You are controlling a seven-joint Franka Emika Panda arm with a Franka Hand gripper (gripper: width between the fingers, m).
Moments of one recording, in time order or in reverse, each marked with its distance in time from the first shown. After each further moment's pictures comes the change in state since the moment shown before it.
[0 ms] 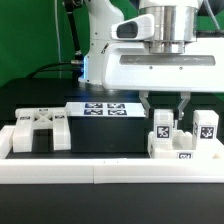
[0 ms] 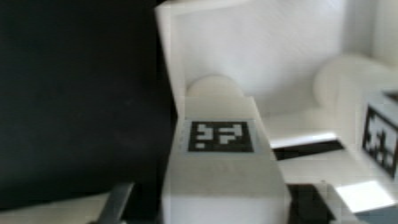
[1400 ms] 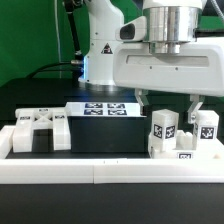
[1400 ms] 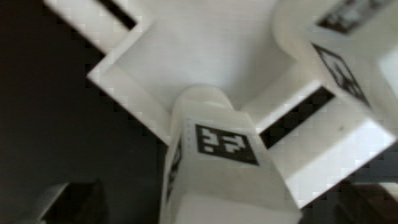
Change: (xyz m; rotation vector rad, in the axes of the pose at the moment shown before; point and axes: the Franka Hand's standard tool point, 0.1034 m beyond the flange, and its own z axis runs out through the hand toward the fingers) arm 0.001 -0.001 0.000 0.001 -0.005 0.260
